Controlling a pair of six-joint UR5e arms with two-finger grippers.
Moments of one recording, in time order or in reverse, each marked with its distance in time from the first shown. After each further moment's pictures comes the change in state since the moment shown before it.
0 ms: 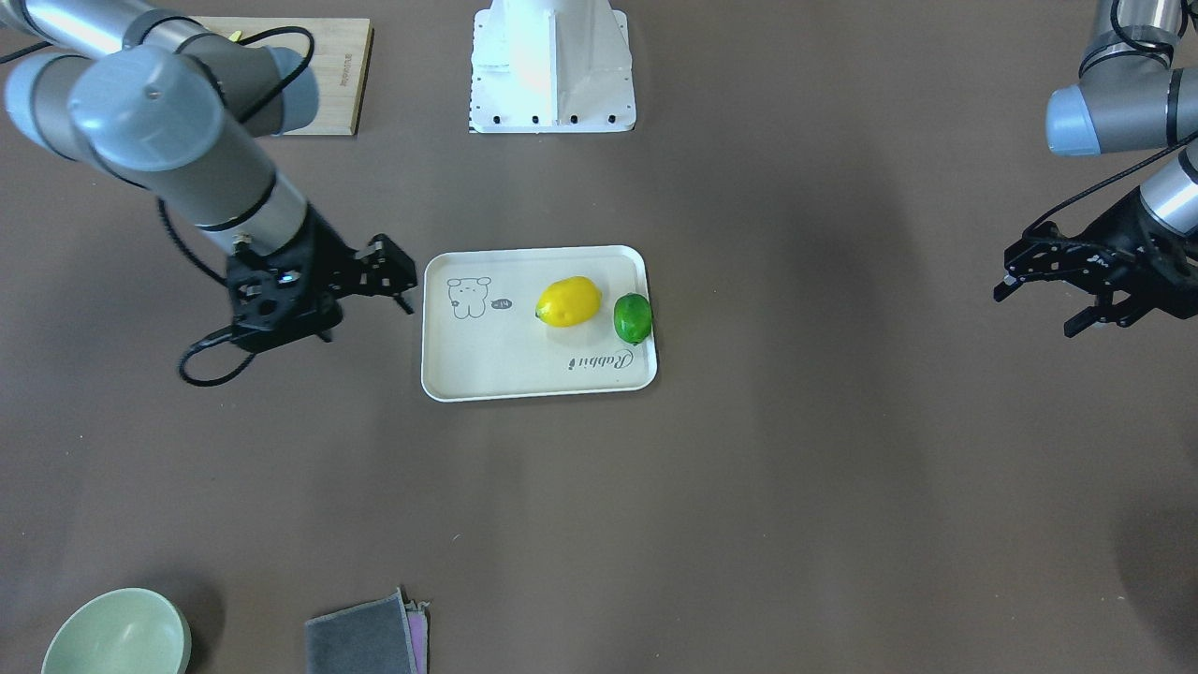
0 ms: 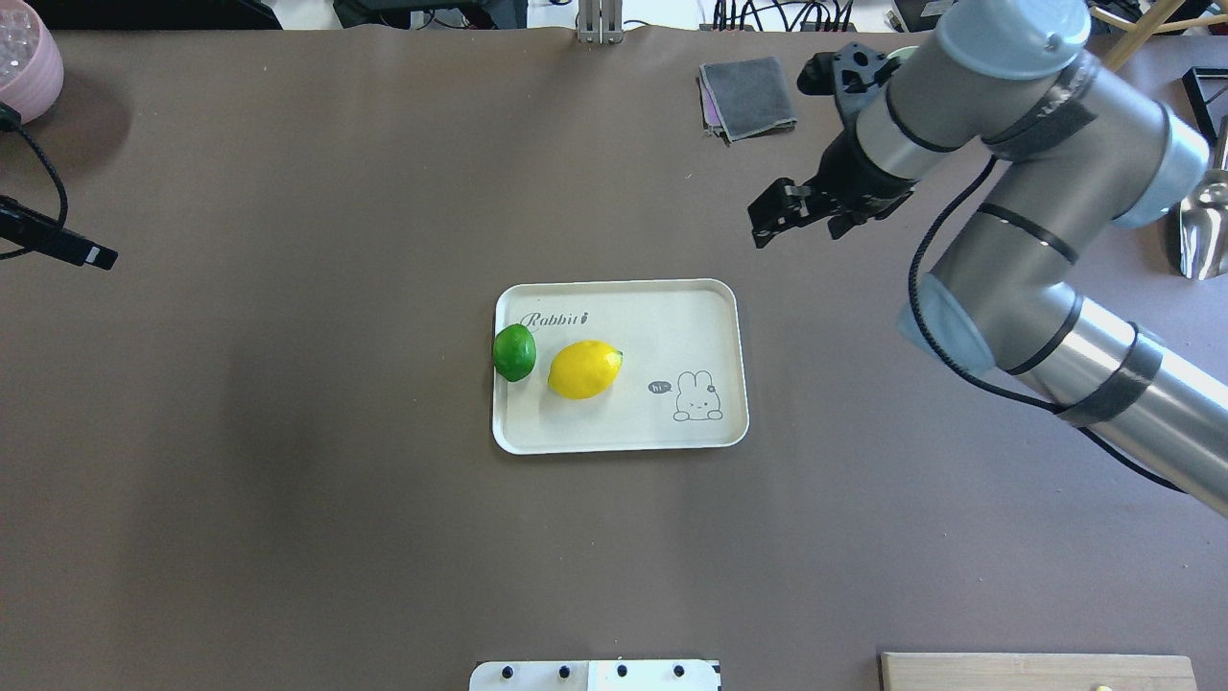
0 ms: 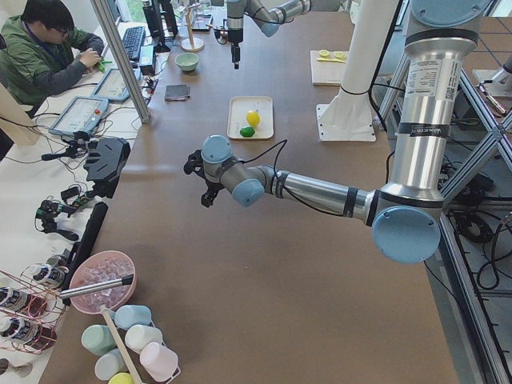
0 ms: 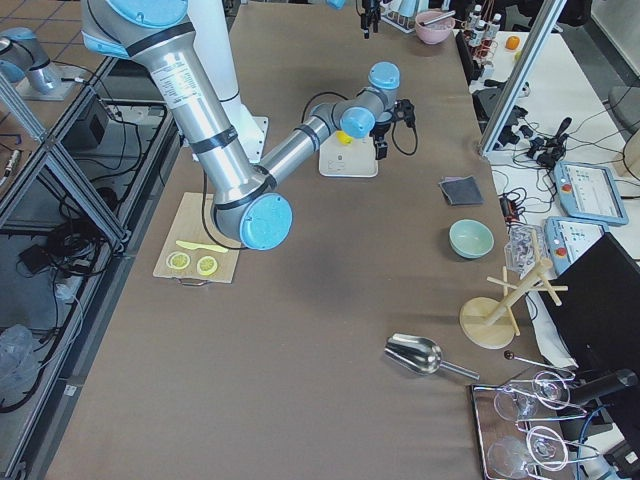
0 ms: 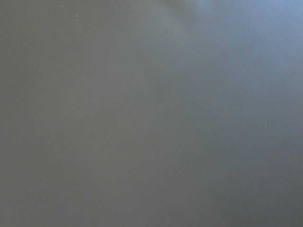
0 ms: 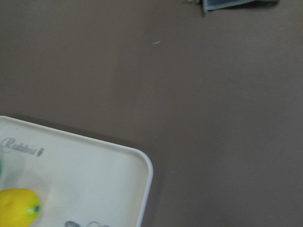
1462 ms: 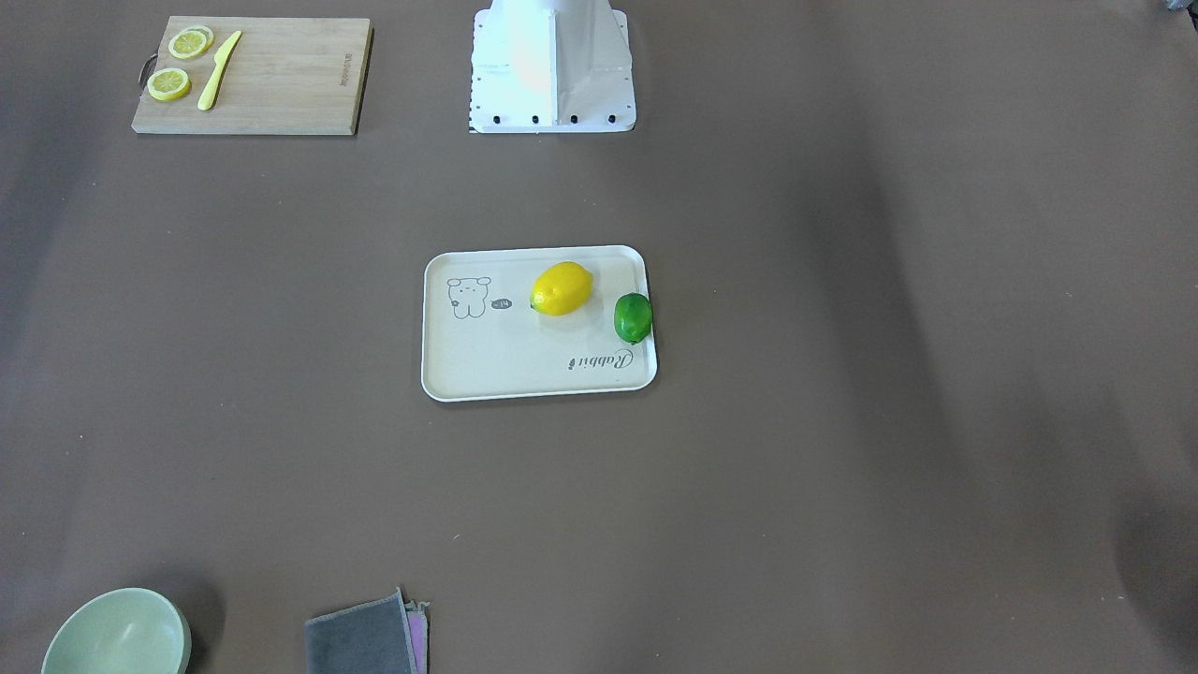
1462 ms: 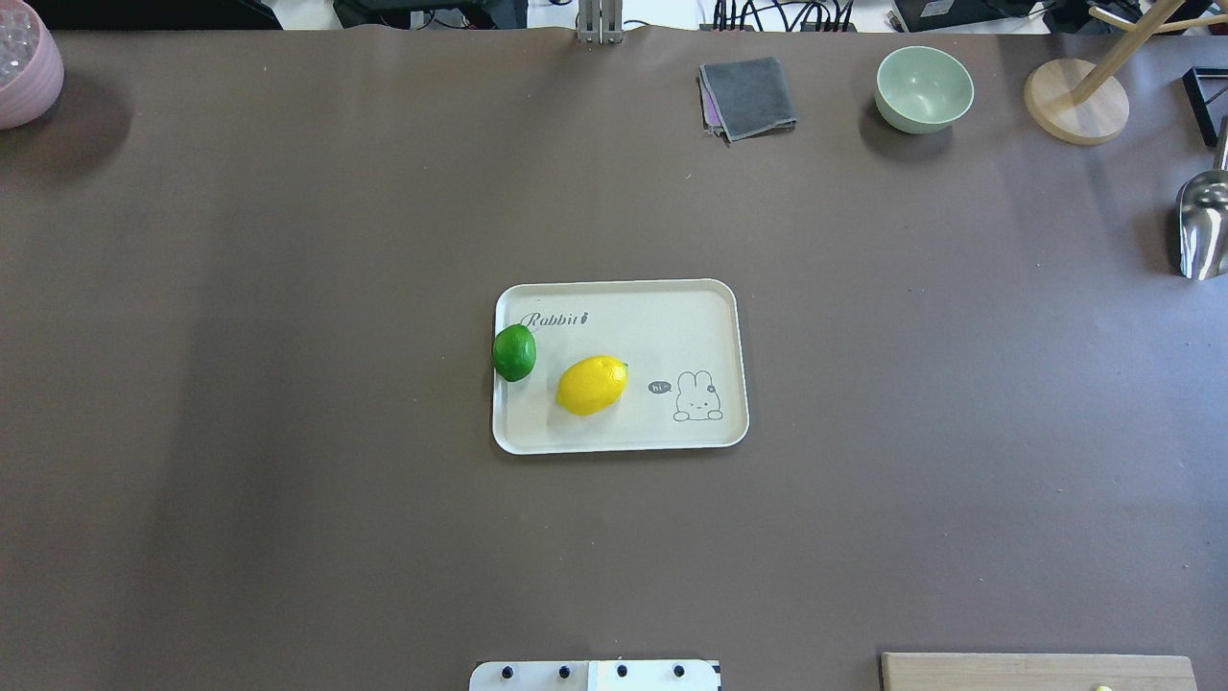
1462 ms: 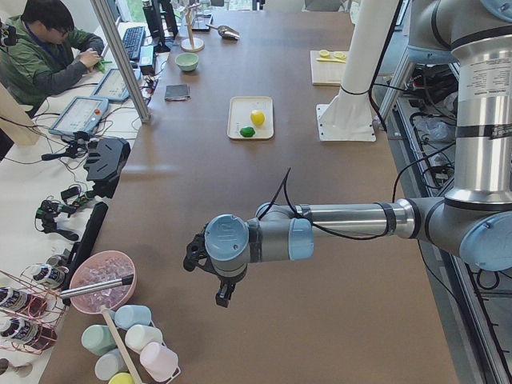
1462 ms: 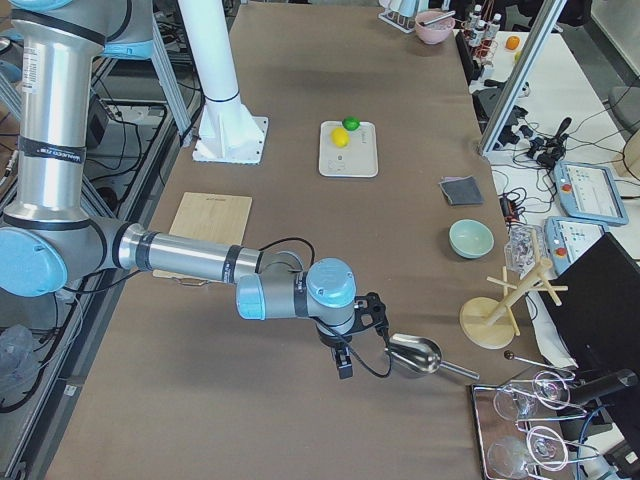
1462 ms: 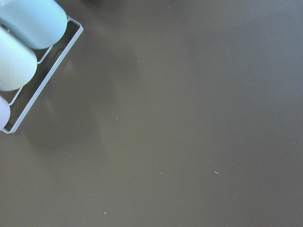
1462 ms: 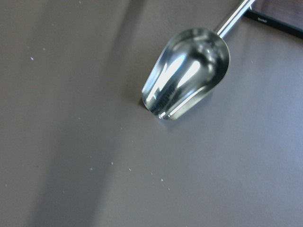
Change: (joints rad) left arm -0.515 0.179 0.032 0.590 -0.054 0.714; right arm 0.668 -0.624 -0.160 0.114 0.061 -0.911
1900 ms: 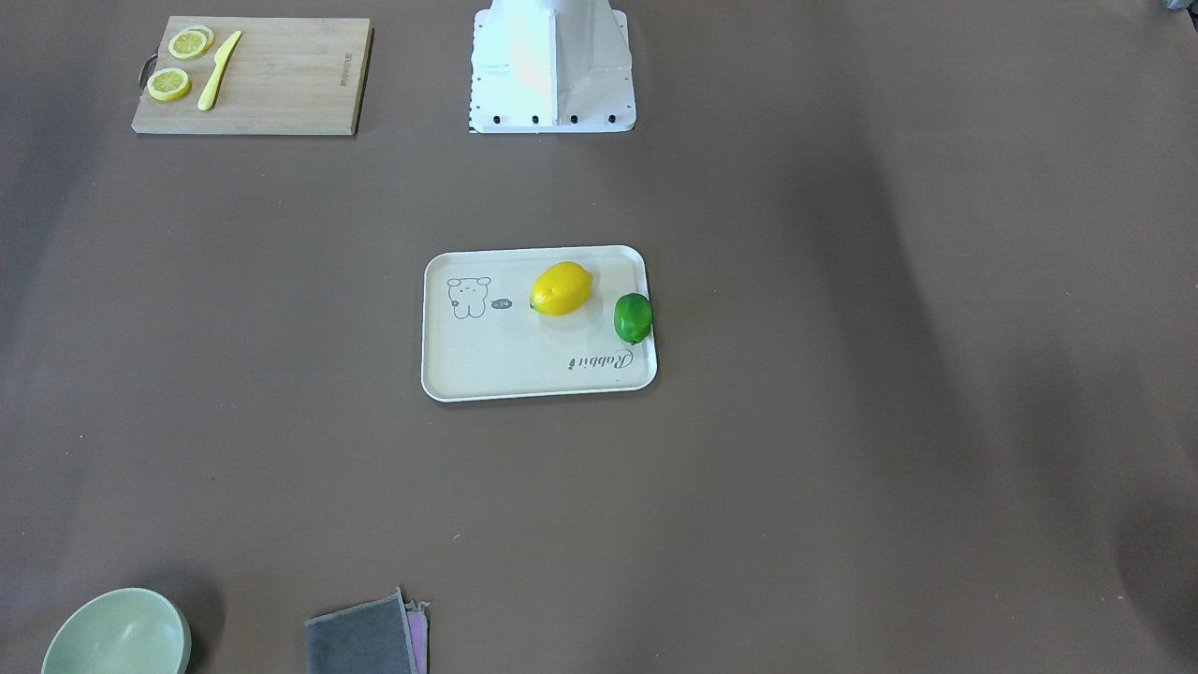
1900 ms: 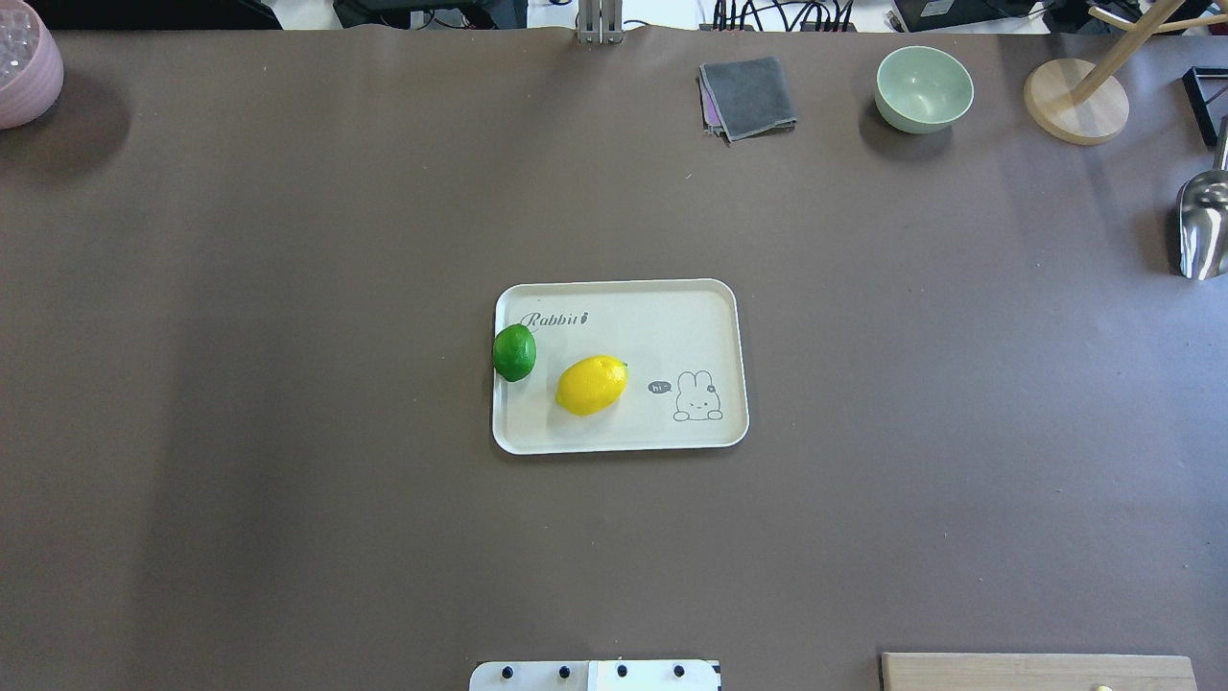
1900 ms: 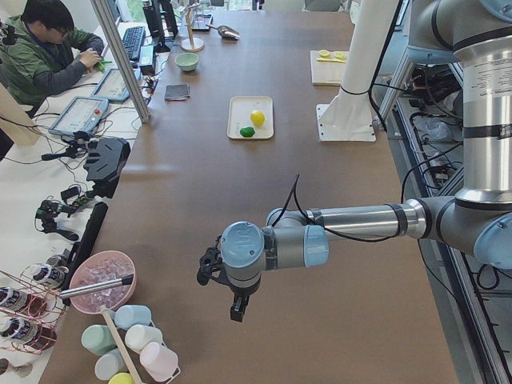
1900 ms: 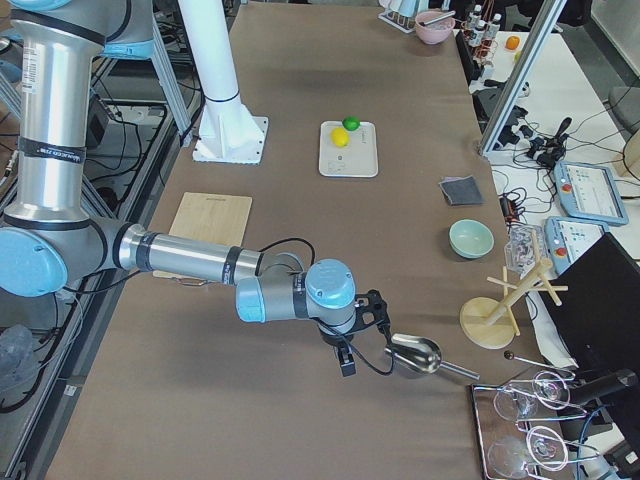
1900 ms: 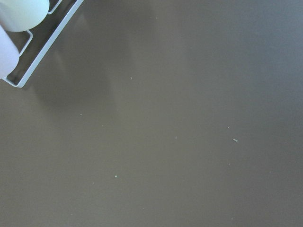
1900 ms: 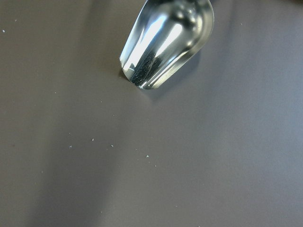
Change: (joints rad) left arm 0.002 0.038 -0.021 -0.011 0.101 -0.057; right arm 0.003 0.019 0.012 -0.019 0.019 0.007
